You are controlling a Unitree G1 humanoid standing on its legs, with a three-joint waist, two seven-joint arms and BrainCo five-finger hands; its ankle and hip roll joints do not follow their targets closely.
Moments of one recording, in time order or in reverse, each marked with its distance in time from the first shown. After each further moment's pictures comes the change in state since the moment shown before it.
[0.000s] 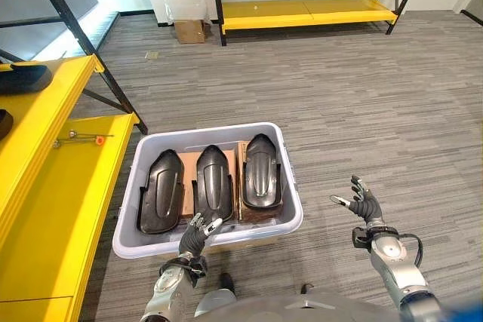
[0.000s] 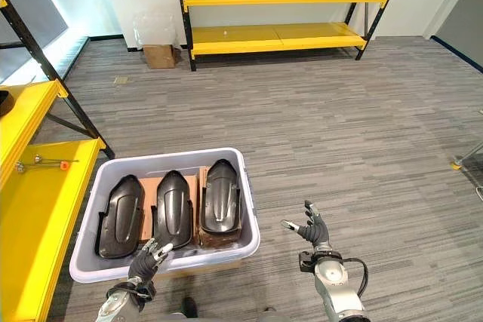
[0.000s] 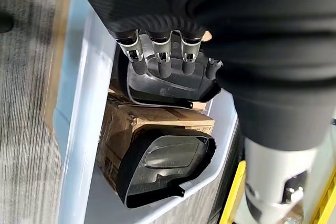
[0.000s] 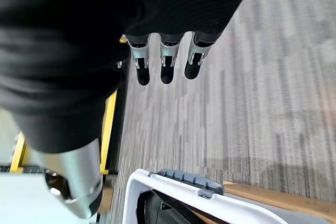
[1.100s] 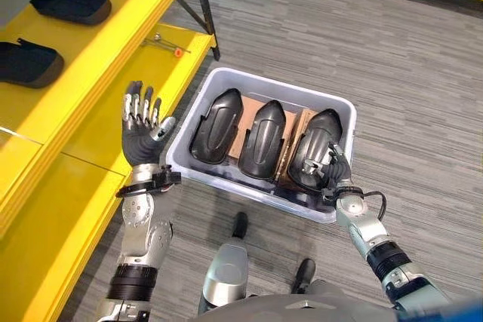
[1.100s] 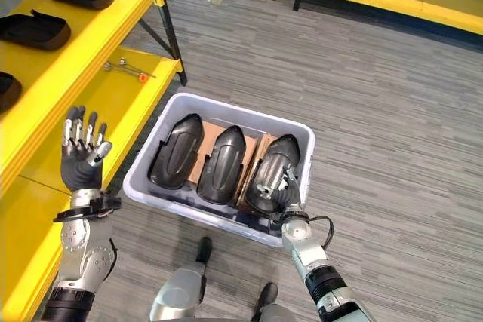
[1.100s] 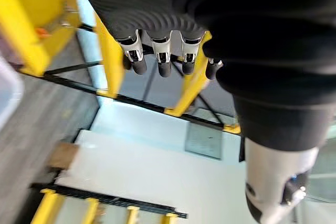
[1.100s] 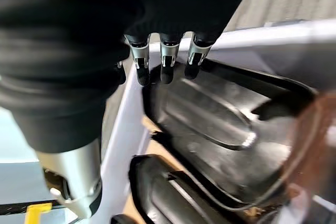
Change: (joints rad) left arm -0.196 0.104 0.196 -0.715 0.037 -0.280 0.245; right arm -0.326 0.126 0.118 0.191 0.095 0.058 -0.252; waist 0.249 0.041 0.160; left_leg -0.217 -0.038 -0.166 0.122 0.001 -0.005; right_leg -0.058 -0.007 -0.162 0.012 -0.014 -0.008
